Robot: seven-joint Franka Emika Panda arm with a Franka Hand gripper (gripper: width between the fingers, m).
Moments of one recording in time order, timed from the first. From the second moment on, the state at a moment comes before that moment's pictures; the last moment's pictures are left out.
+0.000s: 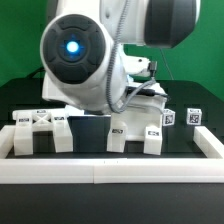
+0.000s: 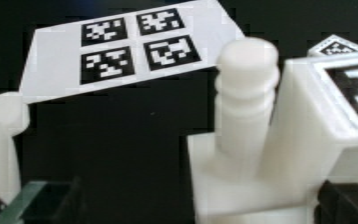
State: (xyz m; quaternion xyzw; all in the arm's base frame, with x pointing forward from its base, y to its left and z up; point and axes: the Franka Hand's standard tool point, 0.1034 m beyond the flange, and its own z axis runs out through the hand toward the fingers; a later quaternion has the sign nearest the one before) arm 0.505 -0.027 0.062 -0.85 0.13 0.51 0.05
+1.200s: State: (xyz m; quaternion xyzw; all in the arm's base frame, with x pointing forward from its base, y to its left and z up) arm 0.553 -0.047 0.074 -0.95 0.14 0.27 0.05
